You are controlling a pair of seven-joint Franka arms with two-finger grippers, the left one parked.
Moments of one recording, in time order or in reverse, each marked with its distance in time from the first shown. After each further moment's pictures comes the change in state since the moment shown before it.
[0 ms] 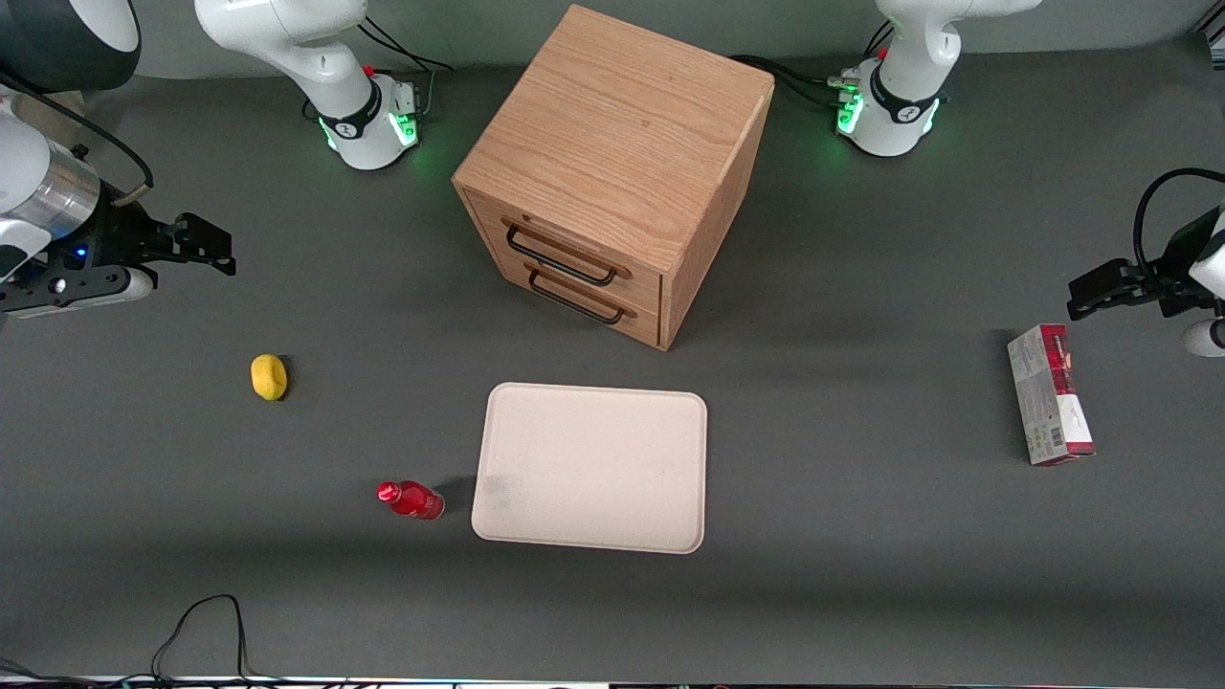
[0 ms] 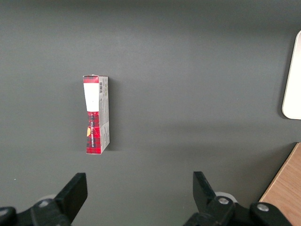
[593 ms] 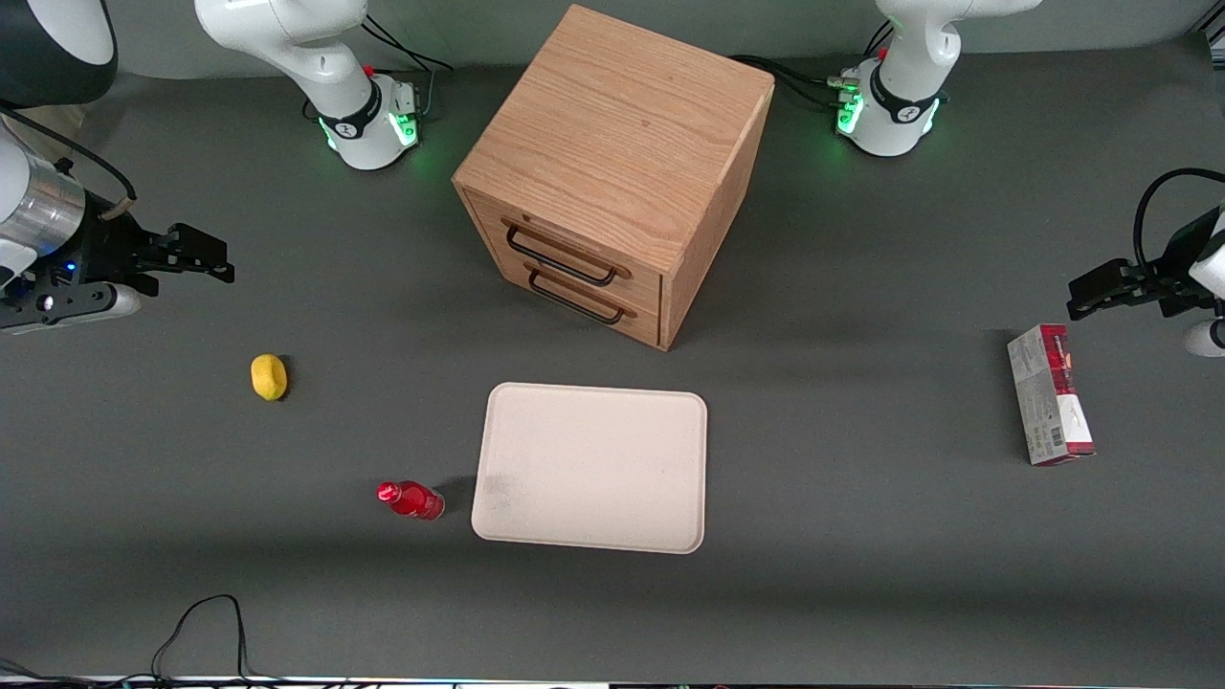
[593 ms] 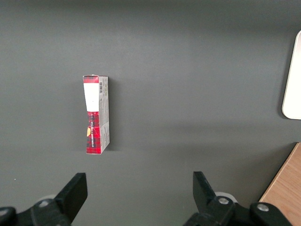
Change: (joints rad) arm -0.024 0.064 0.003 0.080 0.036 -0.060 0.000
